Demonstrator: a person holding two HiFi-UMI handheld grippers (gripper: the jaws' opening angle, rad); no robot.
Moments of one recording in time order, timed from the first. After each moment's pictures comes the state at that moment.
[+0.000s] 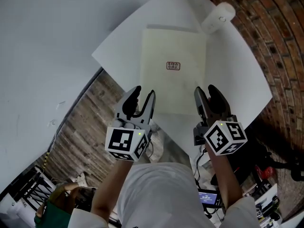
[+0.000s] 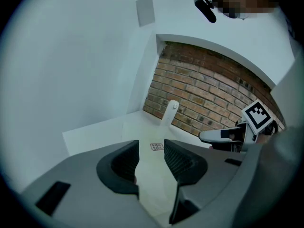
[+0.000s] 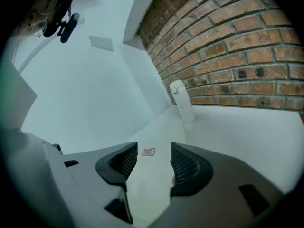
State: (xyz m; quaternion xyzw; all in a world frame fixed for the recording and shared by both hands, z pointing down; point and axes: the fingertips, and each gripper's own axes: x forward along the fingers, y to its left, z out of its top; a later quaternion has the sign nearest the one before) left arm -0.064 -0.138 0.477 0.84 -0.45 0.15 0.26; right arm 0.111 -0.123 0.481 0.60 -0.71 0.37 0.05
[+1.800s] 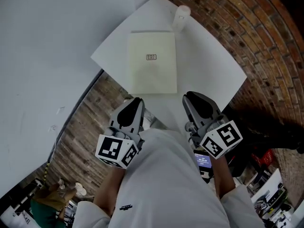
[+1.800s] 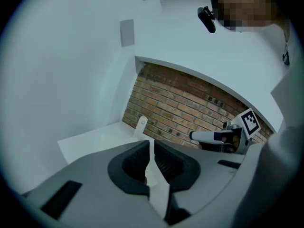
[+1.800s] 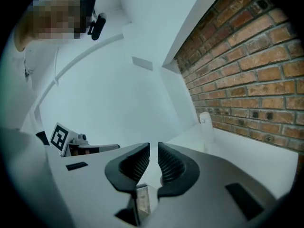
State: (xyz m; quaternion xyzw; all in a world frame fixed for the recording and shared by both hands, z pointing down) left arm -0.035 -0.006 0.323 0.88 -0.39 0.10 0.25; right arm 0.097 0.007 0.308 0.49 -0.83 0.27 0.03
